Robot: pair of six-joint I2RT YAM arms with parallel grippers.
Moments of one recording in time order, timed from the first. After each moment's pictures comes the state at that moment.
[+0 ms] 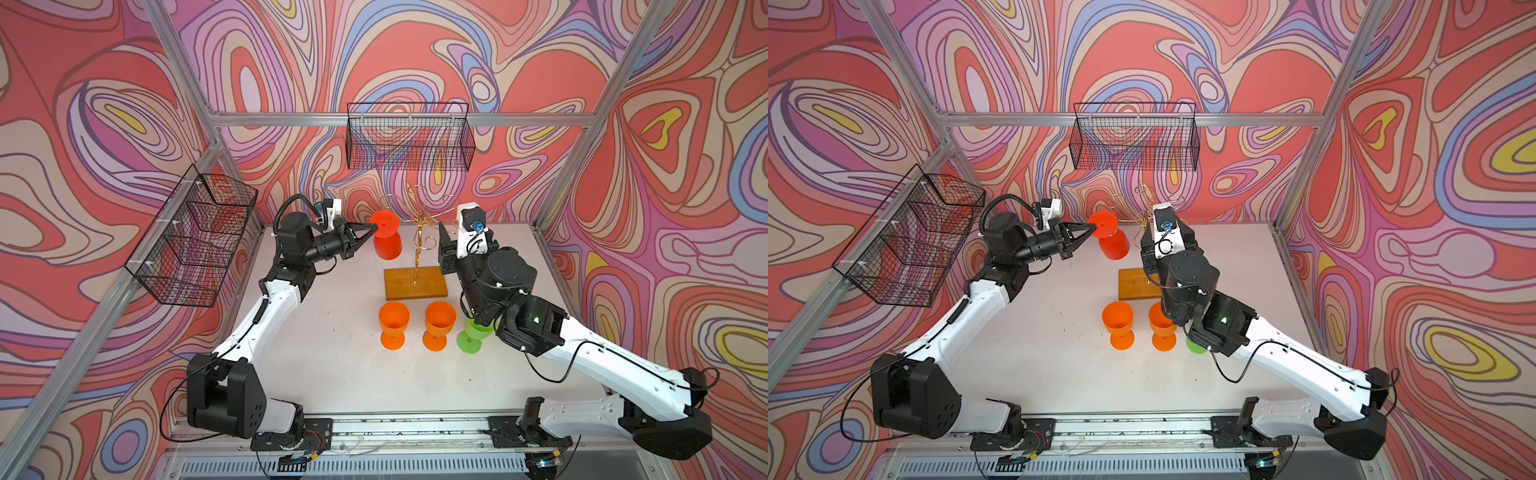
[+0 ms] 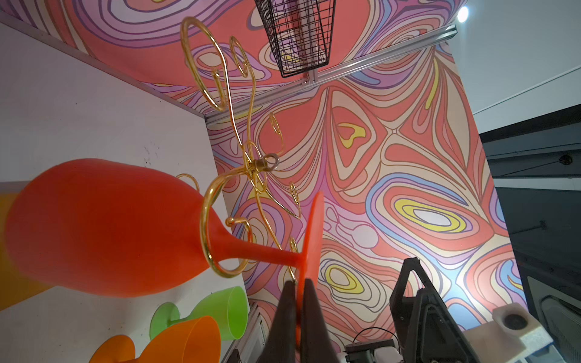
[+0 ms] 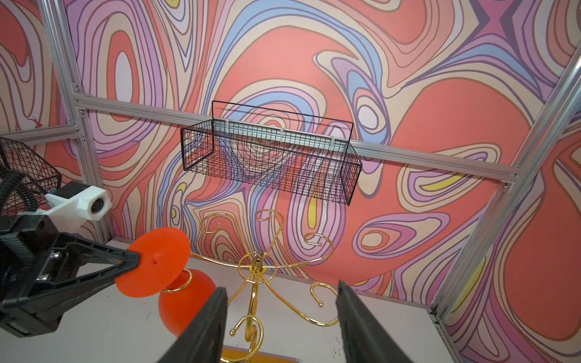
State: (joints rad) left arm -0.19 1.41 1.18 0.21 0.90 -1.26; right arm 1.01 1.21 1.36 -0.04 0.87 -0.21
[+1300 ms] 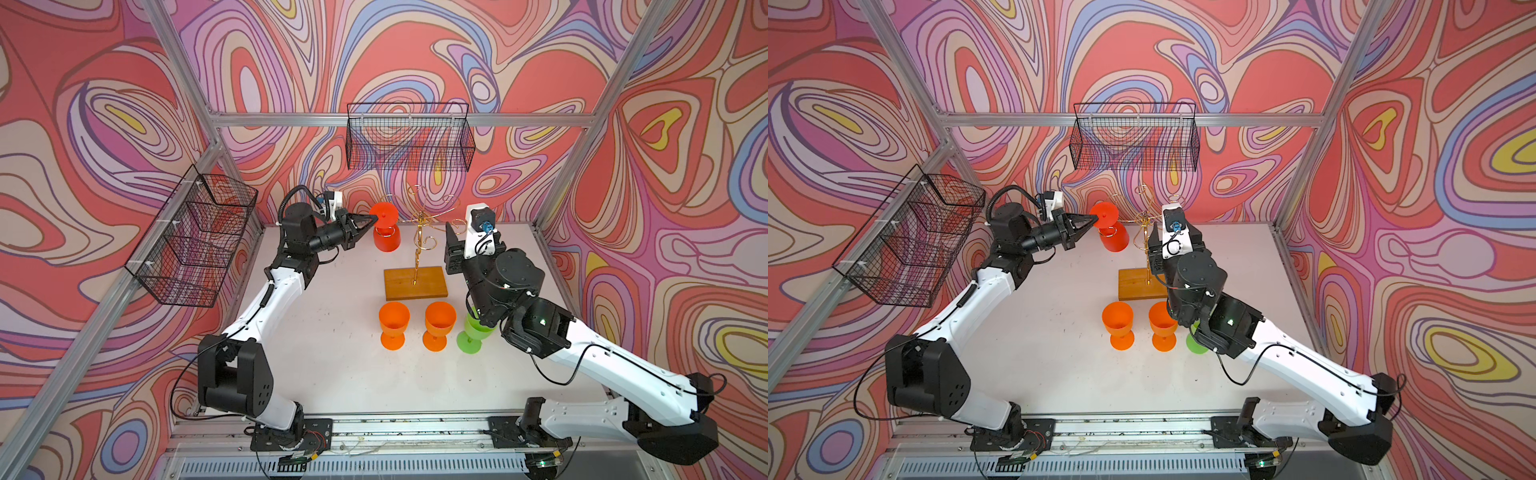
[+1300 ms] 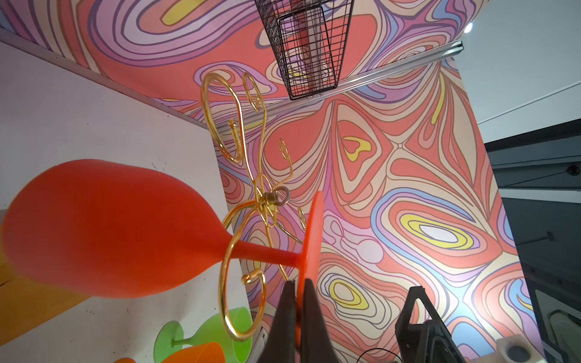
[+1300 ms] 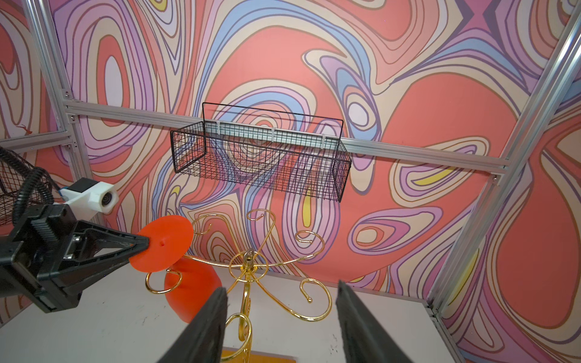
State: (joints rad) left arm -0.18 1.53 1.29 0.23 0.90 -1.27; right arm 0.99 1.18 1.33 -0.04 0.87 -0.19
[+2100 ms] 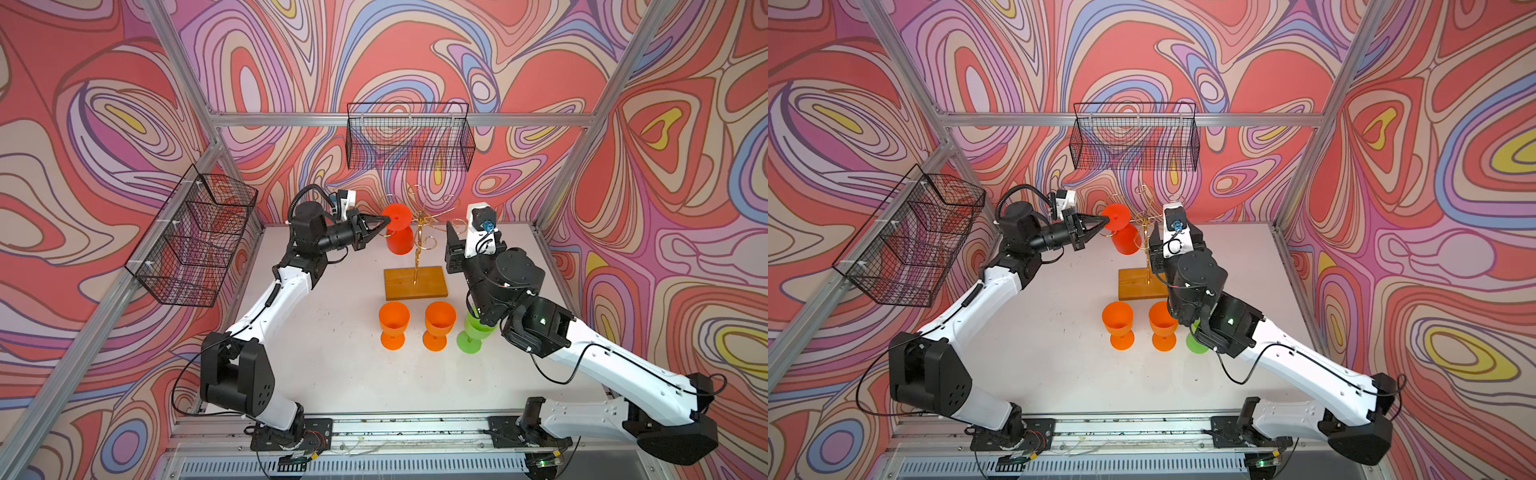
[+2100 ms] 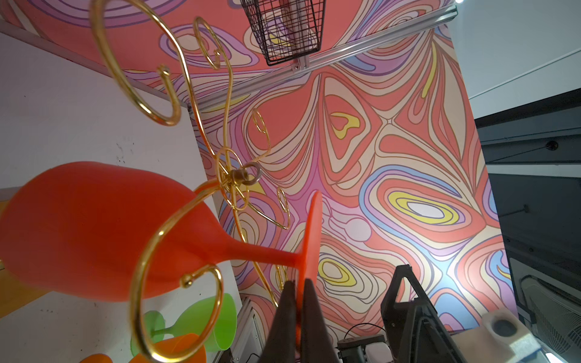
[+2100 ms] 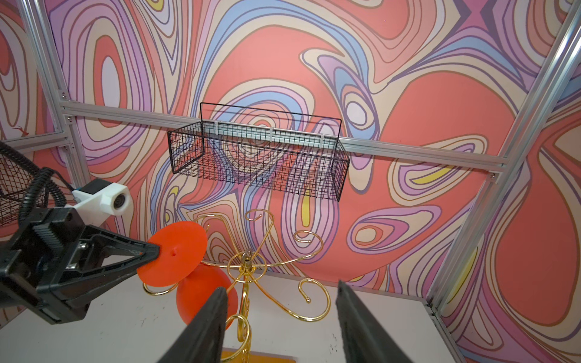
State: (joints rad) left arm -0.25 1.51 1.30 0.24 0.93 -1.28; right arm 0.98 1.18 1.33 -0.04 0.87 -0.19
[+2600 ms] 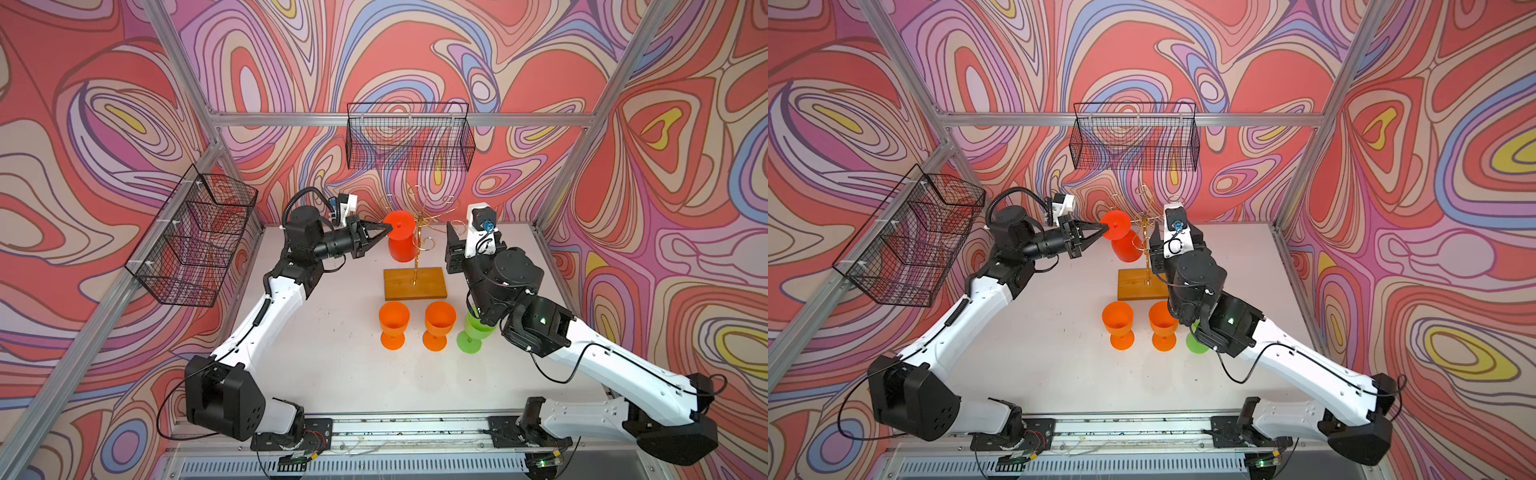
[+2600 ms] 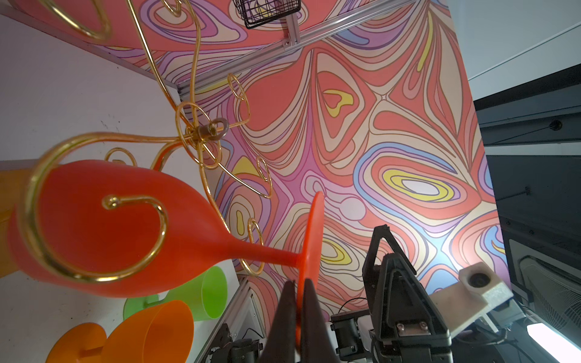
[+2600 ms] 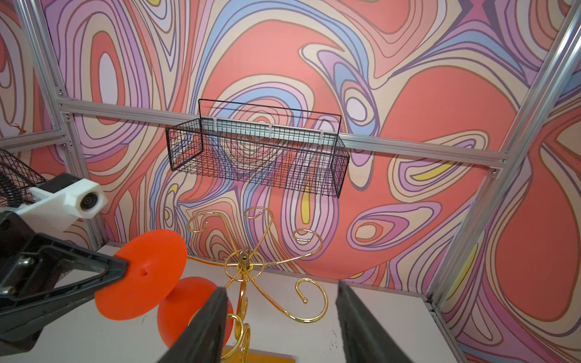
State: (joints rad) left arm -0.28 1.40 1.26 0.12 0.93 -1.23; right arm 0.98 1.18 1.33 -0.06 0.87 -0.17
